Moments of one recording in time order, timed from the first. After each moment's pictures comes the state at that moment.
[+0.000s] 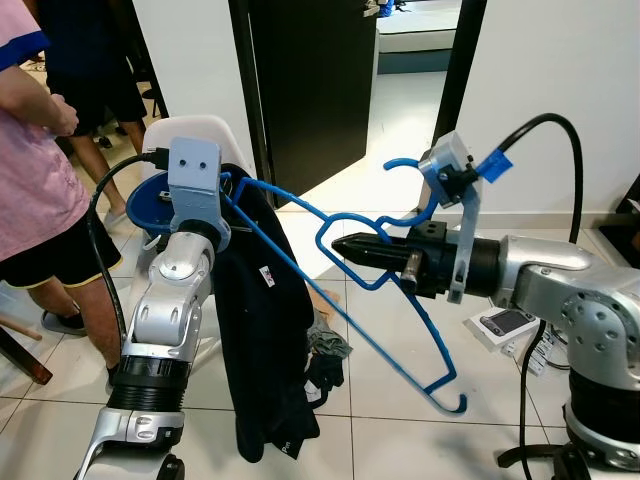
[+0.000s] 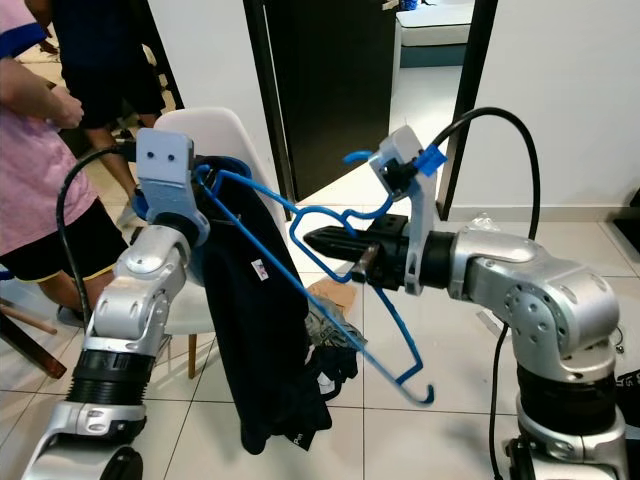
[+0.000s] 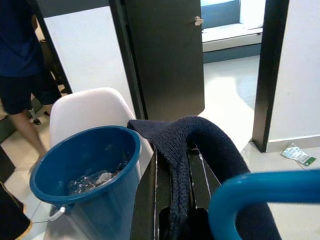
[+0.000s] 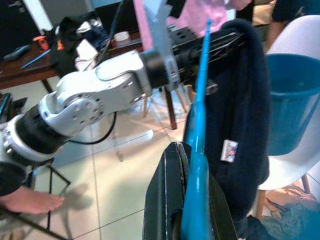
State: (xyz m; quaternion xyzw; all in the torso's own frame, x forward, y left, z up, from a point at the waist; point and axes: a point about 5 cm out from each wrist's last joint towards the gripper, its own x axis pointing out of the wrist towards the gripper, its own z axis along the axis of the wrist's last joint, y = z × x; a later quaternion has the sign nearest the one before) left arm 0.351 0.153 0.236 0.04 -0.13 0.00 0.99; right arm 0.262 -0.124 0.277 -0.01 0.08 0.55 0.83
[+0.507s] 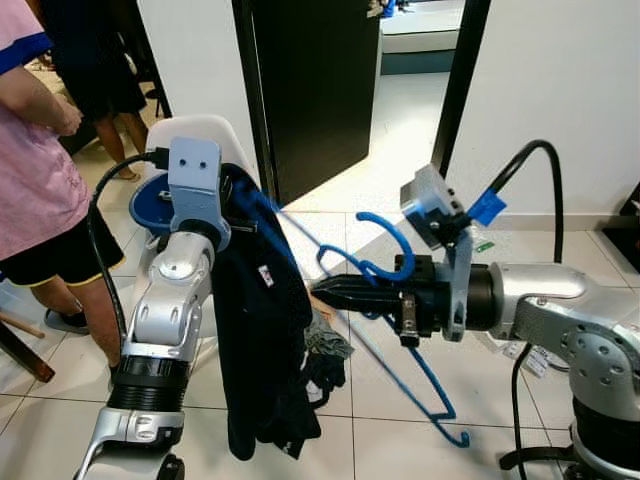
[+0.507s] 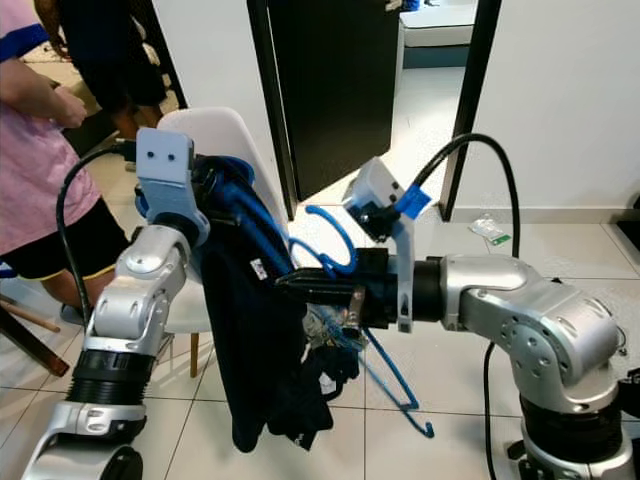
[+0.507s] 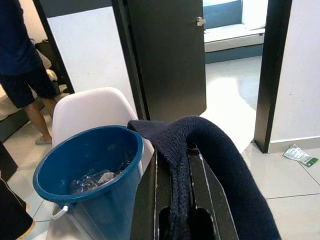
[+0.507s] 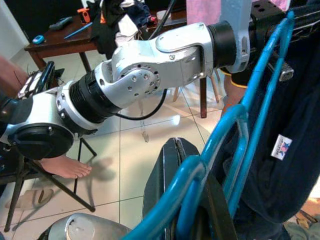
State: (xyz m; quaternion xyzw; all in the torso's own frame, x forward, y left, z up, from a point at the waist) left arm 0.352 0.153 0.237 0.04 -0.13 0.00 0.99; right arm 0.243 -0.111 0.267 -0.04 0.09 0.61 0.79
